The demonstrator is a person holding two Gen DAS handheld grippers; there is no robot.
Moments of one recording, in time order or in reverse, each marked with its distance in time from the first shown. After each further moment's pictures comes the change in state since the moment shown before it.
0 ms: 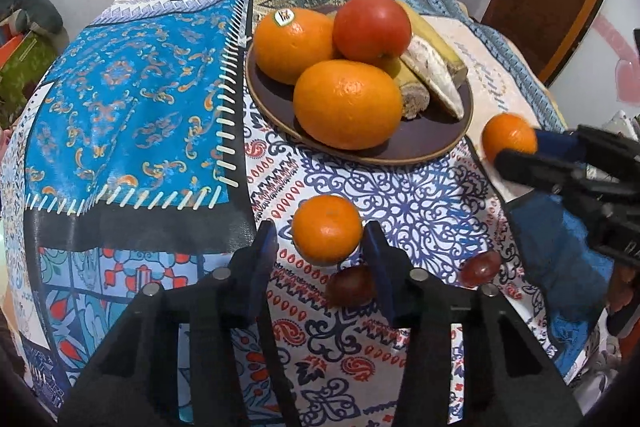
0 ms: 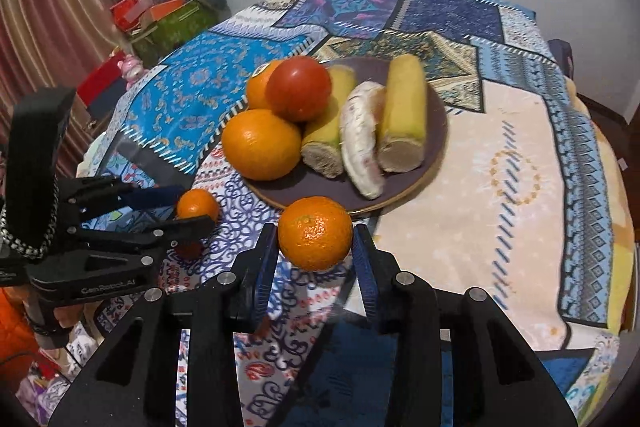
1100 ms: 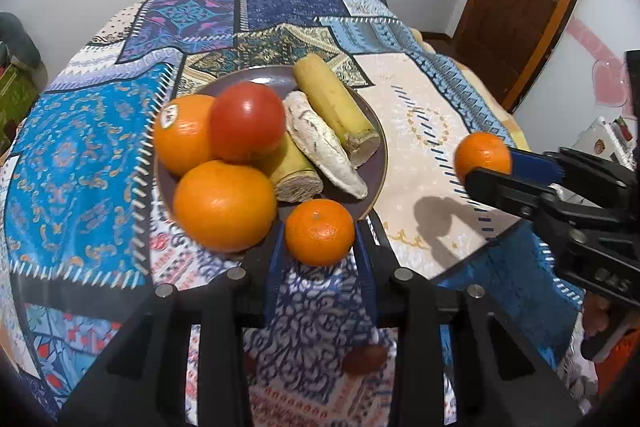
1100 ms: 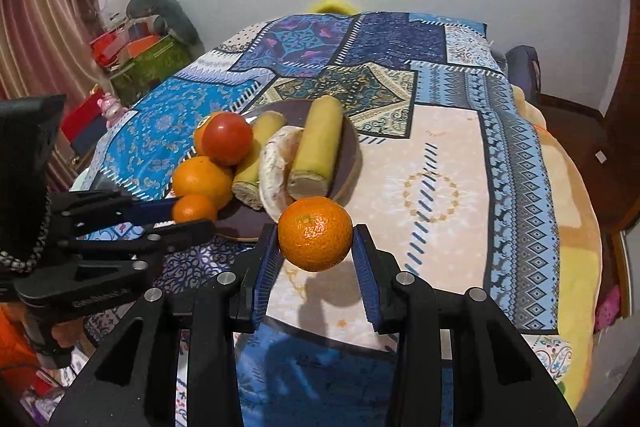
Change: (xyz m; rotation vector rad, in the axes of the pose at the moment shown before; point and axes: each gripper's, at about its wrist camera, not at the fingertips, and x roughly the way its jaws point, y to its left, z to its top) left arm -0.002 -0.070 0.051 0.051 -0.083 -0.064; right arm -0.039 -0.051 0.004 0.068 -0.103 -0.061
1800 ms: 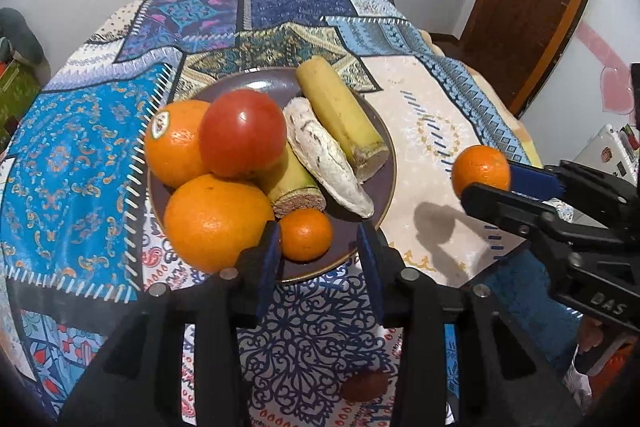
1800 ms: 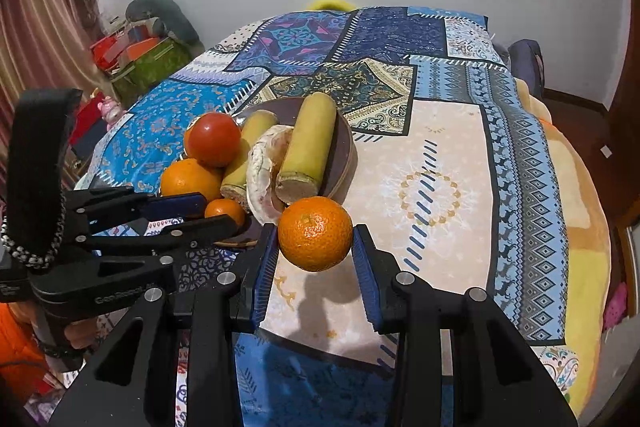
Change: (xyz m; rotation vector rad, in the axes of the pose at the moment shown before) left arm 0.006 0.002 0.007 -0.017 -0.018 0.015; right arm 0.009 -0.008 0.002 0.006 0.004 0.024
